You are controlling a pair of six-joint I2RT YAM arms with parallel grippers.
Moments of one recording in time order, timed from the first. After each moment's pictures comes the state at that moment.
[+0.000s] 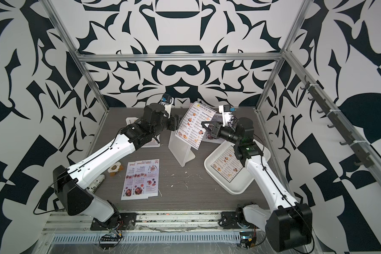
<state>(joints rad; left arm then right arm) -0.72 1.55 1.51 -0.39 -0.21 -0.29 0.18 1.12 0.95 0.06 -0.78 0.62</state>
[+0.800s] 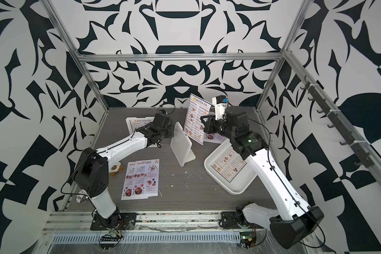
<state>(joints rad) -0.62 1.77 1.37 -0.35 -0.22 -0.46 0.40 1.17 1.34 -0.51 -0.27 0.41</state>
